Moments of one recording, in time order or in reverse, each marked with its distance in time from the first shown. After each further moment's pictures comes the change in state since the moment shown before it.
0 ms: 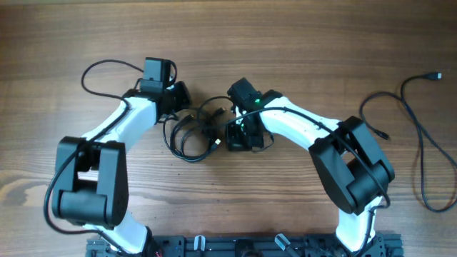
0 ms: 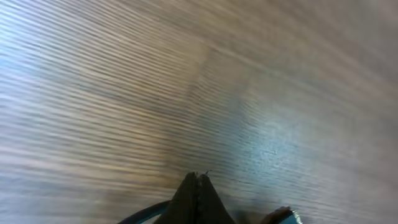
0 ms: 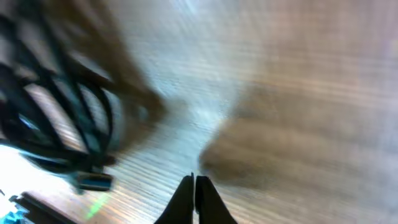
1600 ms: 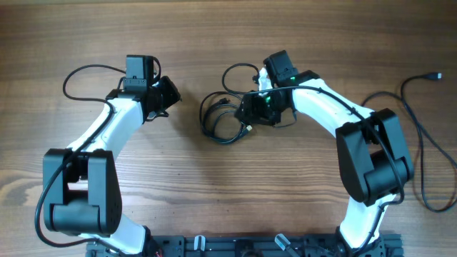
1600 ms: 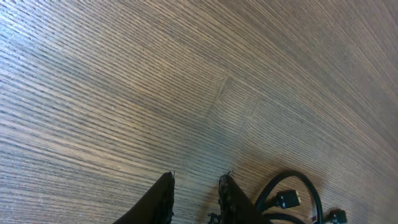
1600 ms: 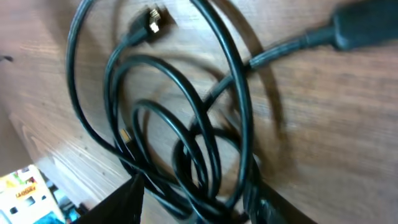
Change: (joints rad) left arm 0.071 -0.052 0.000 -0.026 0.031 -0.080; right arm -0.222 -0.011 0.030 0.057 -0.130 -0.095
